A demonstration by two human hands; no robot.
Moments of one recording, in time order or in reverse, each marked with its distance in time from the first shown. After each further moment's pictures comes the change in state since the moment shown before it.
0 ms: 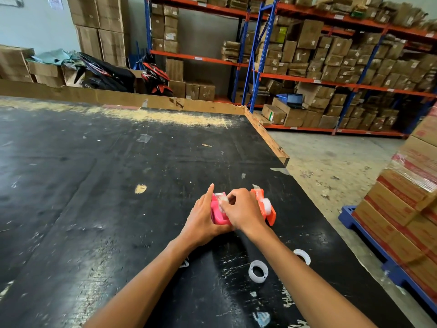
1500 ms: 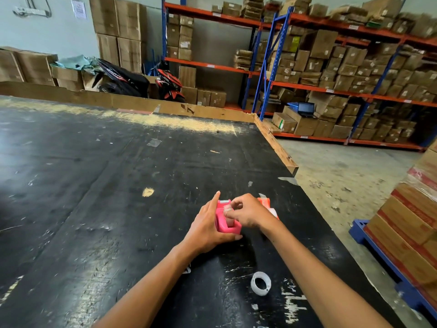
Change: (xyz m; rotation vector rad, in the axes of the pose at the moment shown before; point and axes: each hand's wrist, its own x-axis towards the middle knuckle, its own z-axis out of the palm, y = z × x) left_hand -0.001 0.002 -0.003 -0.002 -0.018 -0.032; right_hand 0.029 0.011 -0.011 -0.044 -0.353 -0.001
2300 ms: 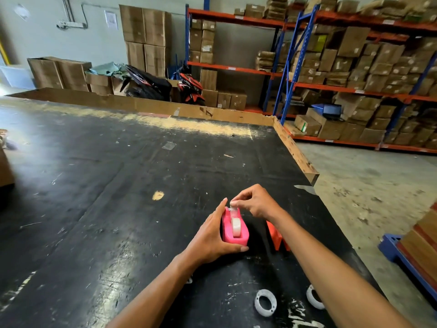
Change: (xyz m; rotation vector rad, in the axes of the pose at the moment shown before) left_hand 0.002 -0.006 0.003 -0.014 0.010 -0.059; right_hand 0.054 0.007 -0.020 0.236 -0.058 -0.204
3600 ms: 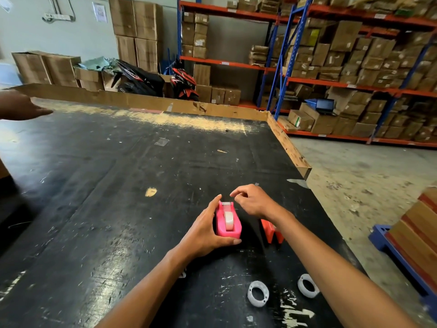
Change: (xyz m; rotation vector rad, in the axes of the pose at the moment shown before) left_hand 0.002 -0.001 0.001 -0.031 -0.008 0.030; right_hand -0.019 -0.007 -0.005 -0.181 -0.003 0.063
